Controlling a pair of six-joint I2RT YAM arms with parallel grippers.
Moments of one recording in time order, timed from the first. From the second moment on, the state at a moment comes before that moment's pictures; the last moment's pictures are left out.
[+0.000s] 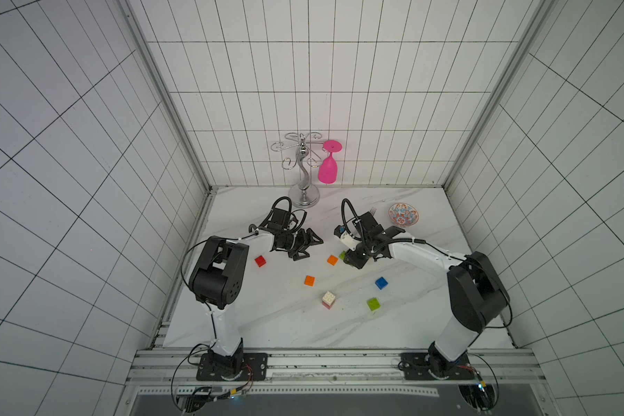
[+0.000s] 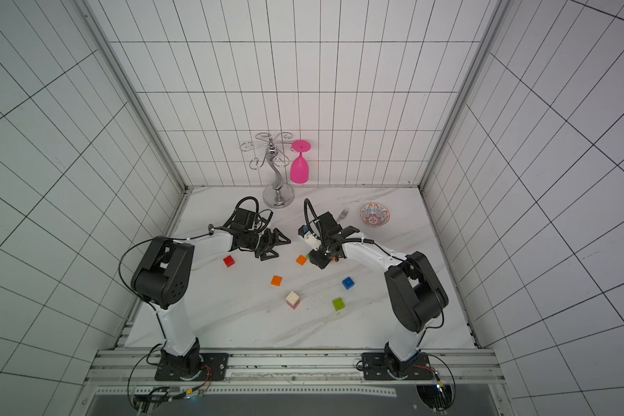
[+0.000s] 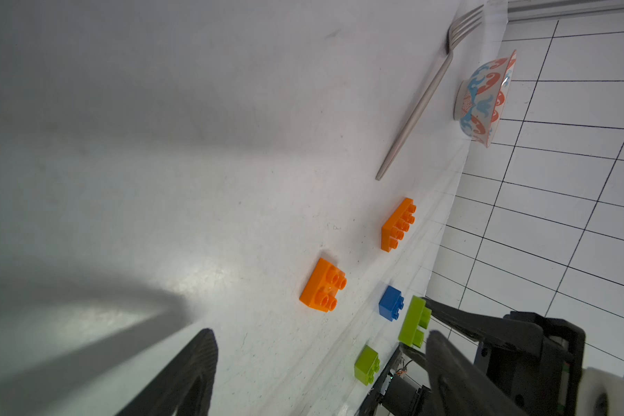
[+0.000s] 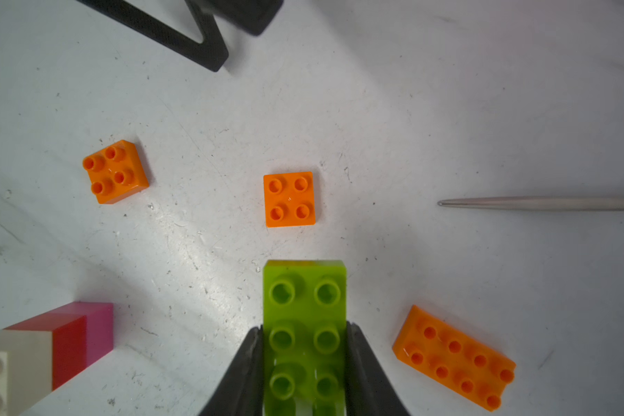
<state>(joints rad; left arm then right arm) -0.32 1.90 1.11 -0.18 0.77 -0.82 0.59 1.74 1.19 -0.58 -0.18 -0.31</state>
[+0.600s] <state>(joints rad) -0.29 1.90 1.11 -0.13 0.79 -0.89 0.67 1.92 1.38 -0.70 -0.04 -0.29</state>
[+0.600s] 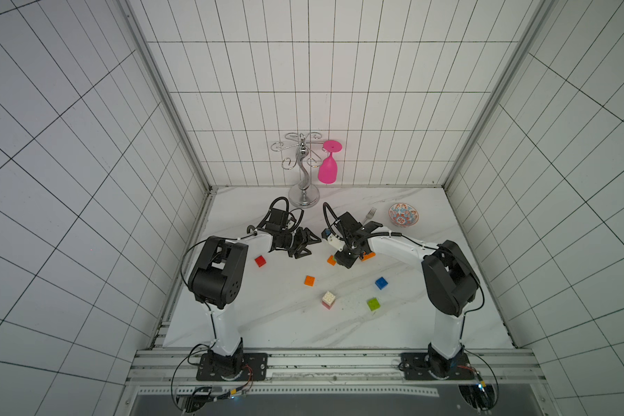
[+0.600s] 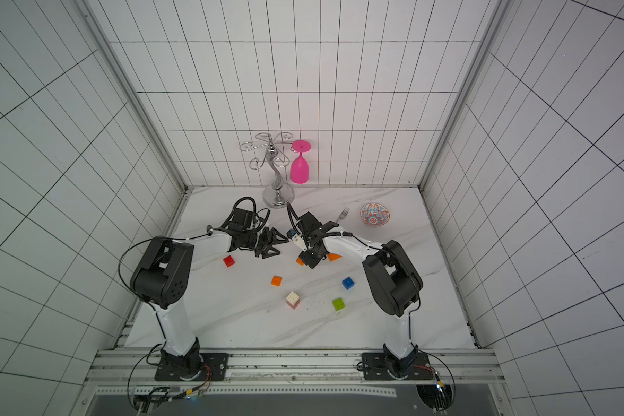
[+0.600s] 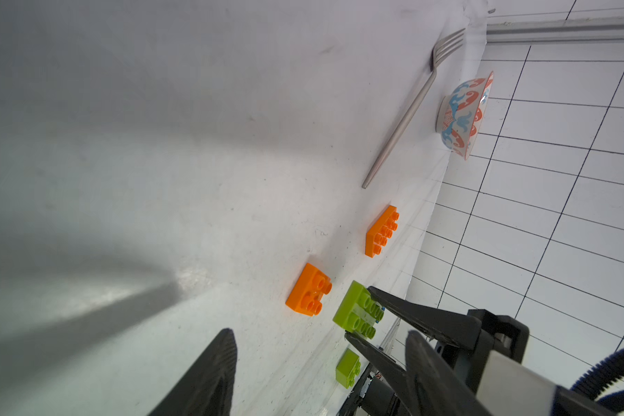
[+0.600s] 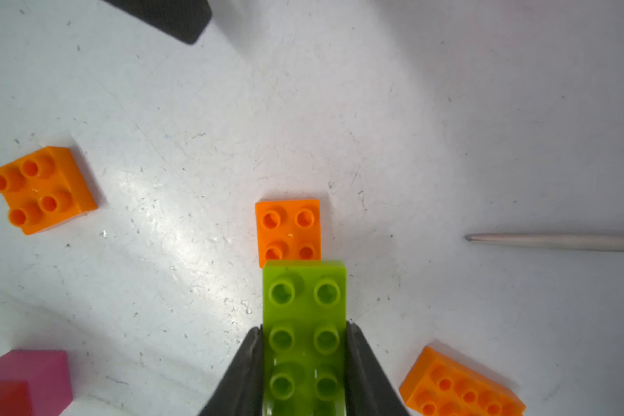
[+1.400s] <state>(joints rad) -0.25 1.90 1.10 -0.11 0.80 -0.92 0.68 1.97 1.41 -0.72 -0.02 -0.28</state>
